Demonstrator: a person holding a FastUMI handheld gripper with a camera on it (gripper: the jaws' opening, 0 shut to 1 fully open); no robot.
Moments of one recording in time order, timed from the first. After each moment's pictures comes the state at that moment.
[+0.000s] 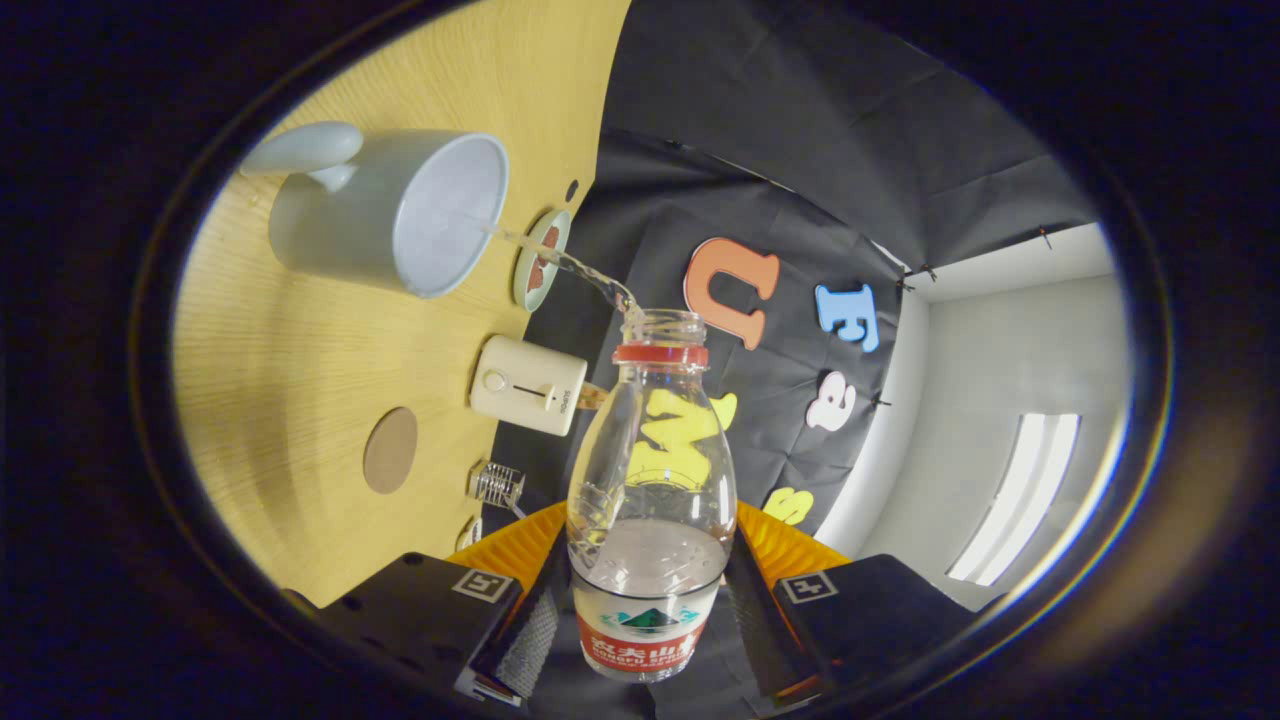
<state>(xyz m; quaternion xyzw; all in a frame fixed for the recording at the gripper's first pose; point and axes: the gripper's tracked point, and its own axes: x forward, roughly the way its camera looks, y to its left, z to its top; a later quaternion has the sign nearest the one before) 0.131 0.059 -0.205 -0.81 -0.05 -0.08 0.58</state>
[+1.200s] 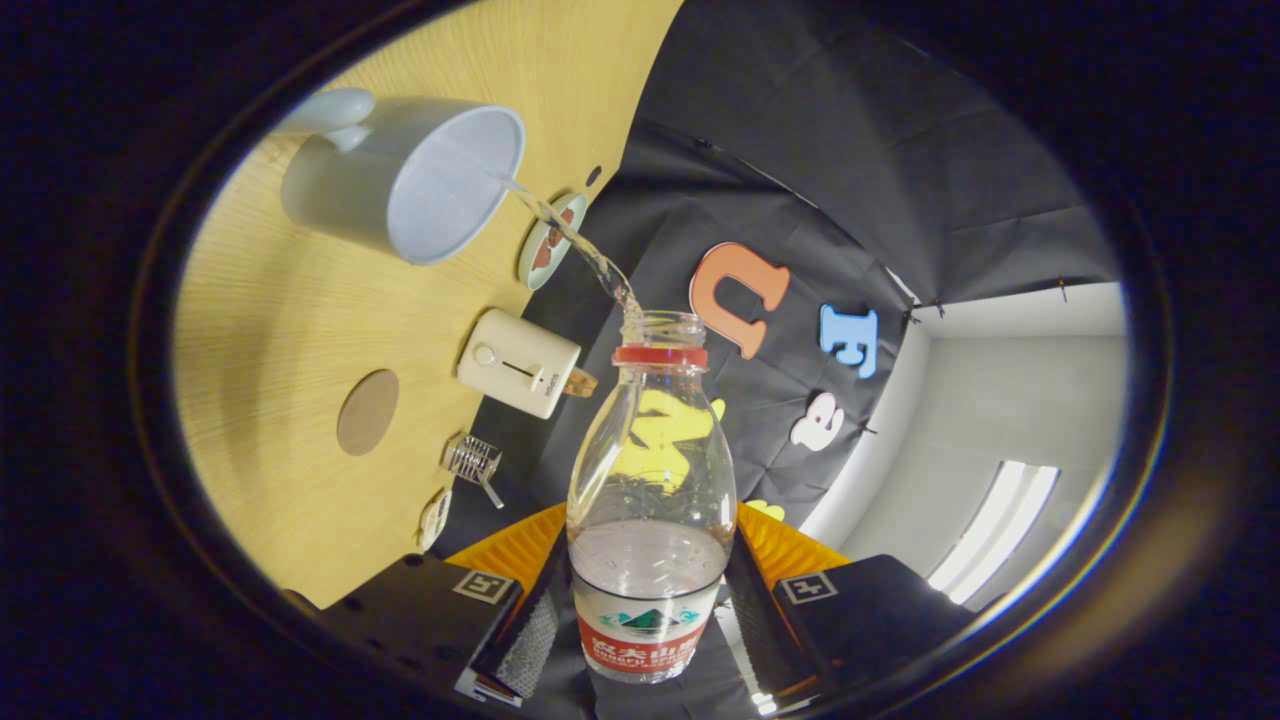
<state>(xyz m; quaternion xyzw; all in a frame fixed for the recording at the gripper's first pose) 0.137 0.061 -0.188 -0.85 -0.04 -0.10 0.51</state>
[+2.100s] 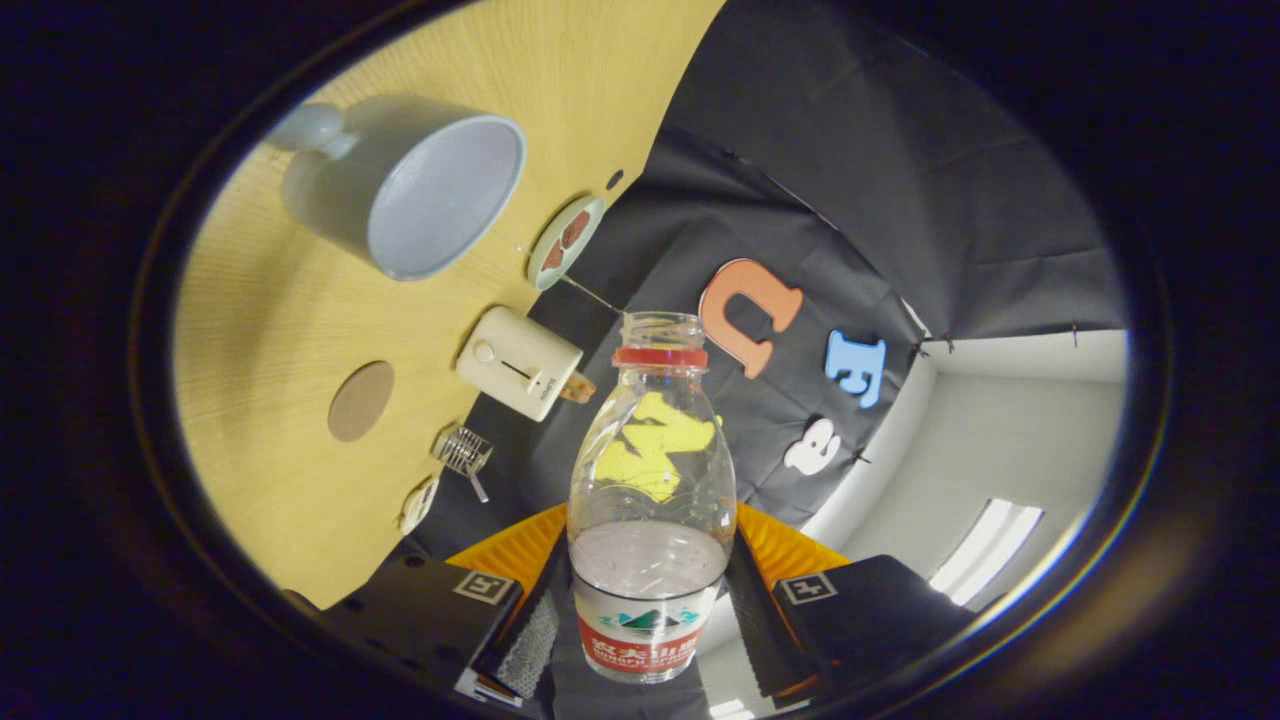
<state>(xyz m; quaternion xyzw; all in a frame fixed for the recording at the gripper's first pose) 0.140 0.084 -0.189 -0.88 -0.03 -0.09 0.47</state>
